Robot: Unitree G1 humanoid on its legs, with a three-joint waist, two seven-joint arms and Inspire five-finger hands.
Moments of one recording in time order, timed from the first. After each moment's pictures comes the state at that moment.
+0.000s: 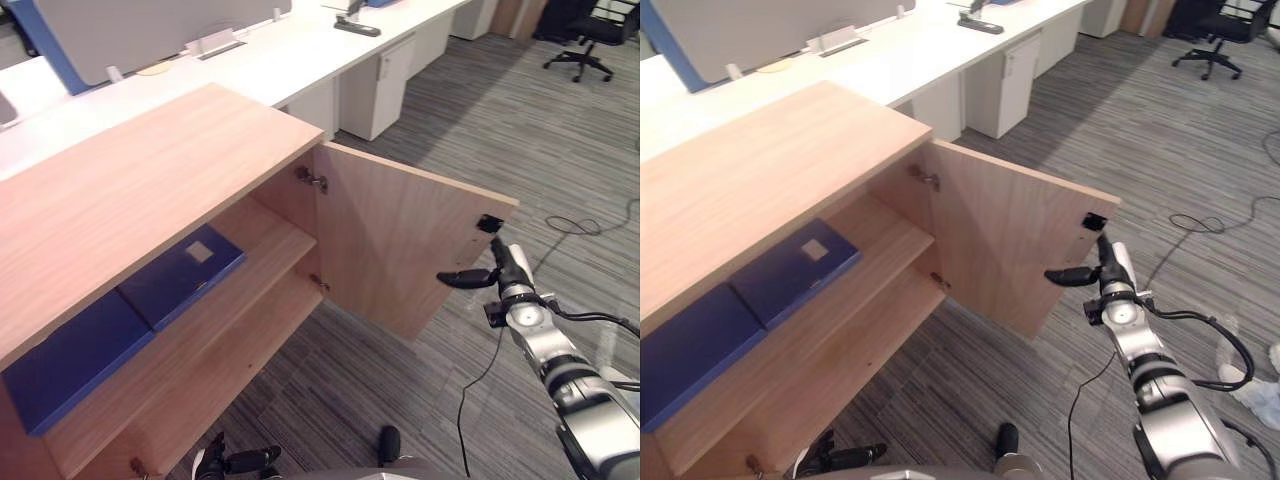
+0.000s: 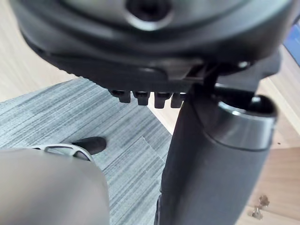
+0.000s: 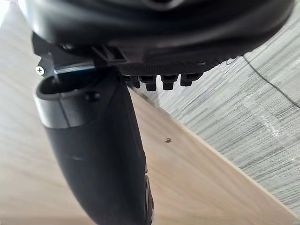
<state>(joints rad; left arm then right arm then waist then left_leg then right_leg) 0.13 0.11 0.13 1.07 -0.06 -0.11 0.12 -0.39 -0.63 0.38 0.72 0.15 -0.09 -0.10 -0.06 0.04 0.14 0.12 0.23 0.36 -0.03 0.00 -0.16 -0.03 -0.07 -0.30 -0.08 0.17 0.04</state>
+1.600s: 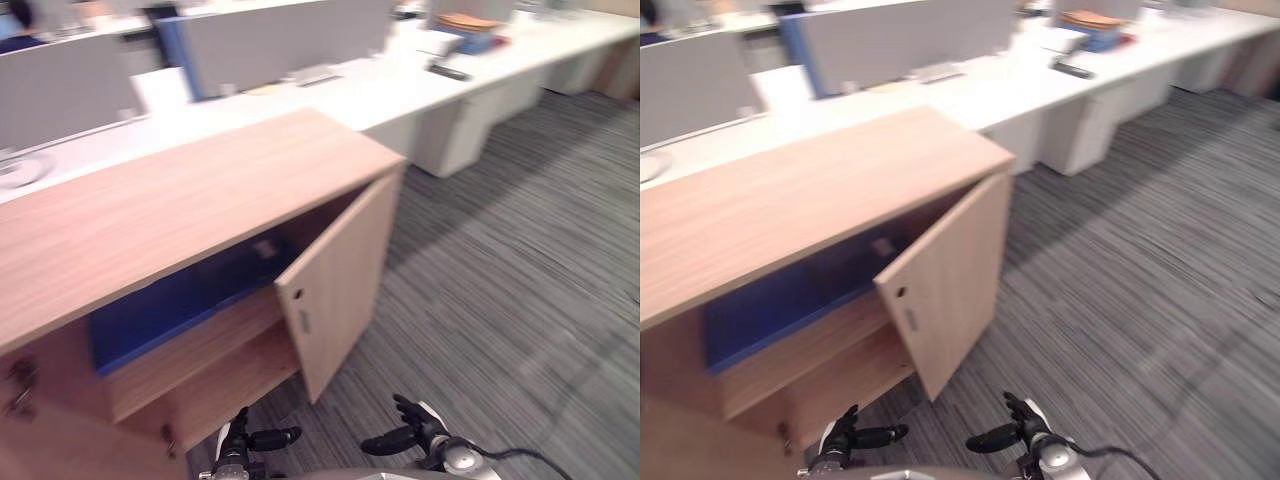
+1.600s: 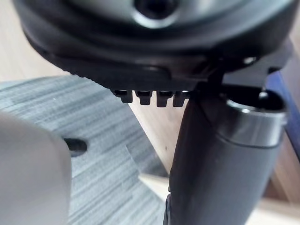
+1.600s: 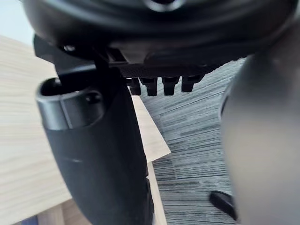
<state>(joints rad) 0.06 0.06 0.14 1.08 0.07 -0.13 0.17 -0.01 -0.15 0.23 1.04 0.08 -0.10 0.03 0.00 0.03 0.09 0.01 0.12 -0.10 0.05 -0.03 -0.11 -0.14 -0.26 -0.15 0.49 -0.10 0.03</state>
